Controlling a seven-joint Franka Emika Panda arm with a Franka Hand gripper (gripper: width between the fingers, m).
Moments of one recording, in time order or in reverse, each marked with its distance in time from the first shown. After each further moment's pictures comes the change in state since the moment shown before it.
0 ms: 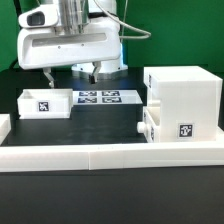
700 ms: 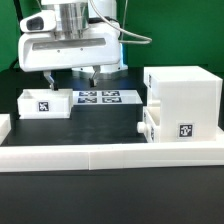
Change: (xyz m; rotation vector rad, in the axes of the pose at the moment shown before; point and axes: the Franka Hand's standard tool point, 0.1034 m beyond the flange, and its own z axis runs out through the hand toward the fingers) arm -0.004 0.000 0.007 0.000 -0.009 0.008
